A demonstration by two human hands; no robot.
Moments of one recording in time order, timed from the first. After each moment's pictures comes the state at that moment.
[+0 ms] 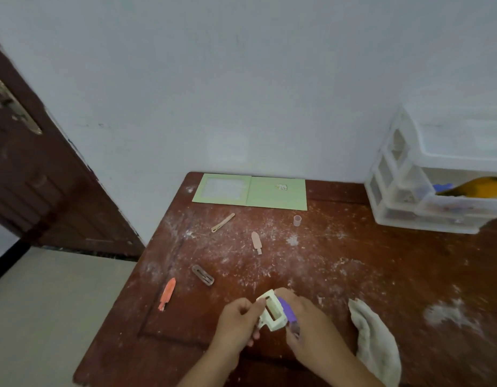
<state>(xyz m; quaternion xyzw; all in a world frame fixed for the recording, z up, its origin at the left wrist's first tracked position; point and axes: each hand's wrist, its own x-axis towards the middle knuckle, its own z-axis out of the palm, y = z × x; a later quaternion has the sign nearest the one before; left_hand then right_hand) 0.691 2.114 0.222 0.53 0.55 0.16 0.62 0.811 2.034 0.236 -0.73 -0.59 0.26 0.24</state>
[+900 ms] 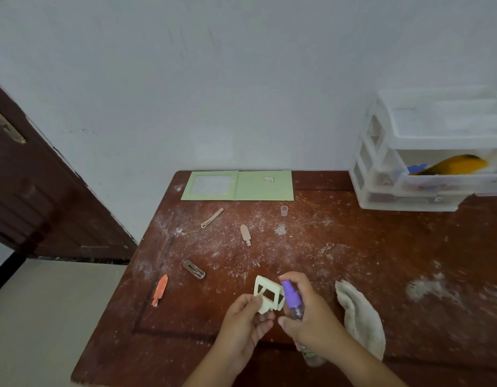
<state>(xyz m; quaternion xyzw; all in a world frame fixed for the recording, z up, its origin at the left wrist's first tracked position) 0.701 2.084 0.232 0.33 0.47 0.21 0.79 0.822 2.014 0.241 -0.66 -0.47 0.42 0.40</state>
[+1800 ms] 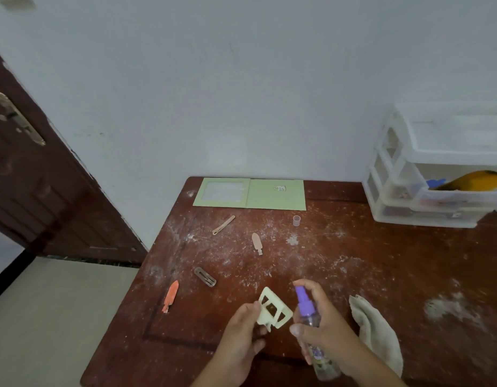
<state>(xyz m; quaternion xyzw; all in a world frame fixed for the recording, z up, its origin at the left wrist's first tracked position) 0.688 2.097 0.226 0.35 0.51 0.20 0.76 0.829 2.021 0.241 -0.62 -0.40 0.52 0.43</state>
